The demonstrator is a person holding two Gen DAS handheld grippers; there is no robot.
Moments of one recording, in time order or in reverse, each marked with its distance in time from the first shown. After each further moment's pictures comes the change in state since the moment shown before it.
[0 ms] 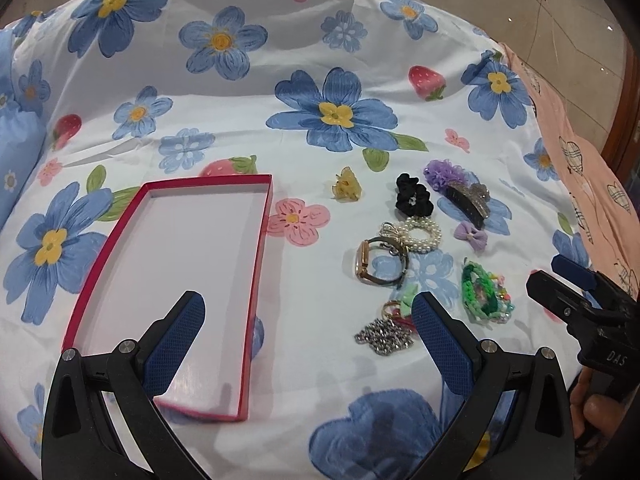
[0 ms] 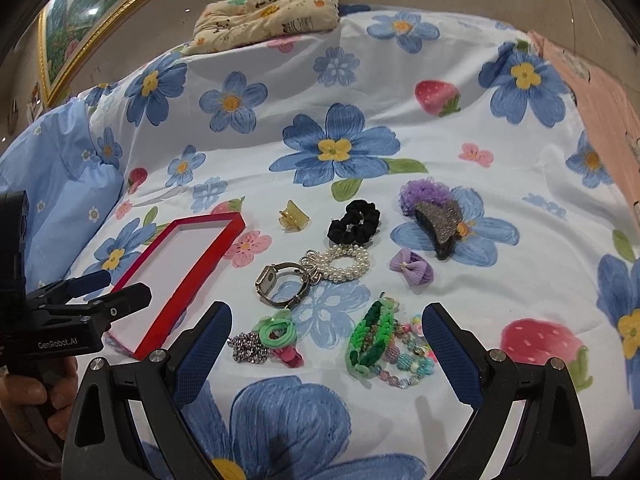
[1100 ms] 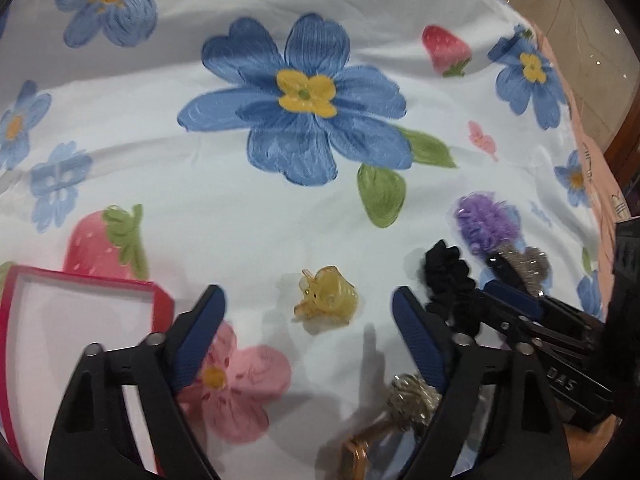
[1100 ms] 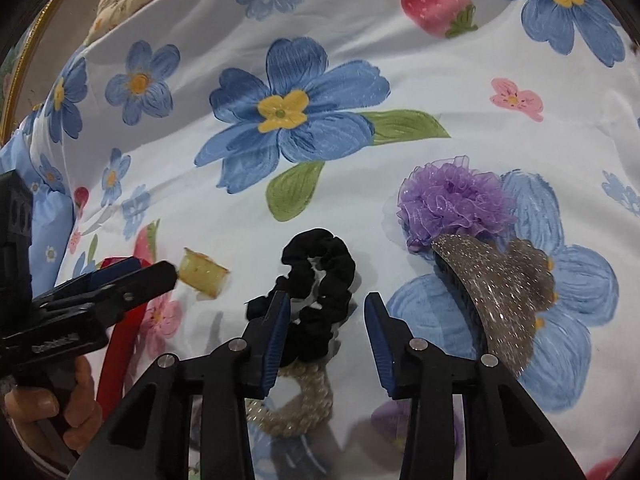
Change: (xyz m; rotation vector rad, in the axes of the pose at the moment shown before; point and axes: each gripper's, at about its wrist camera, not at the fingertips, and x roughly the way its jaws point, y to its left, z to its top) left arm 0.202 -0.020 0.118 0.005 0.184 -0.133; right arm 0.189 -0.068 0.078 0.134 0.222 0.023
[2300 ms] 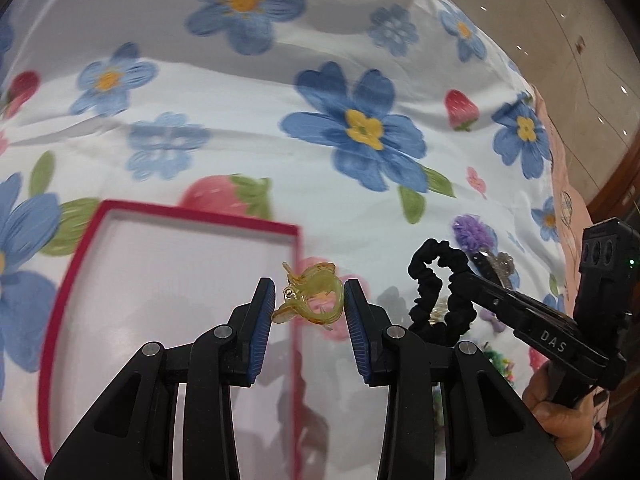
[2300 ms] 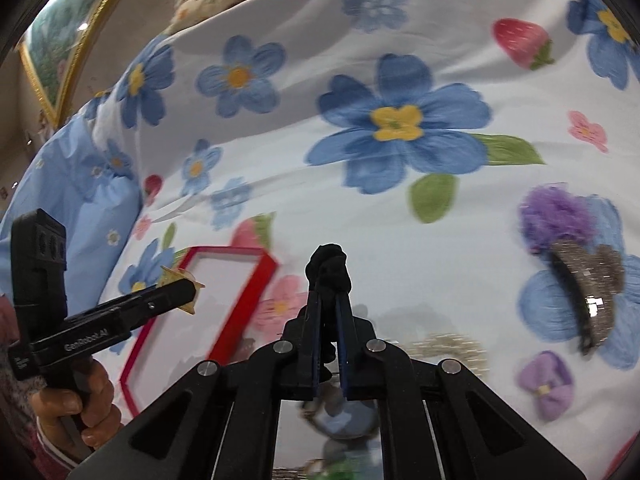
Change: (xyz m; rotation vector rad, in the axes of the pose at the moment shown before) left arm -0.111 0.098 -0.058 -0.158 -0.114 -0.047; right arm -0.031 0.095 -0.014 -0.084 -0.042 0.213
